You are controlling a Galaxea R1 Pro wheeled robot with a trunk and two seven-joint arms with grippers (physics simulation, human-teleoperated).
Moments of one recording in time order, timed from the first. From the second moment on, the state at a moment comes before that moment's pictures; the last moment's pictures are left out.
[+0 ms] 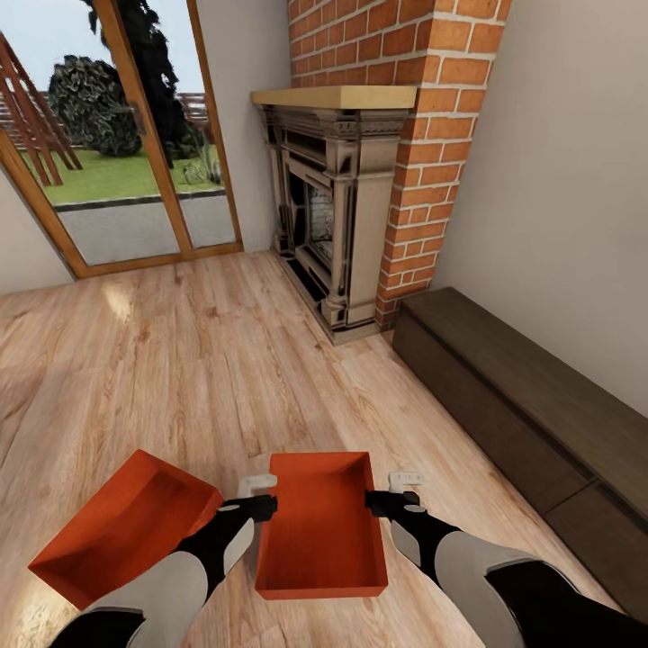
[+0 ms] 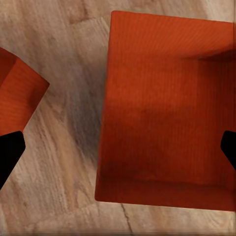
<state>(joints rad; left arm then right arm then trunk) -0.74 -0.14 0.00 -0.24 0.09 0.11 0.17 -0.87 0.15 0.13 0.03 -0.15 -0.11 -0.12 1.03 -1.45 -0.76</state>
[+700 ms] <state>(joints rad) -0.74 -0.14 0.00 -0.24 0.10 0.13 0.17 -0.87 0.14 0.14 0.03 -0.15 -0.10 -0.12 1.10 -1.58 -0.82</state>
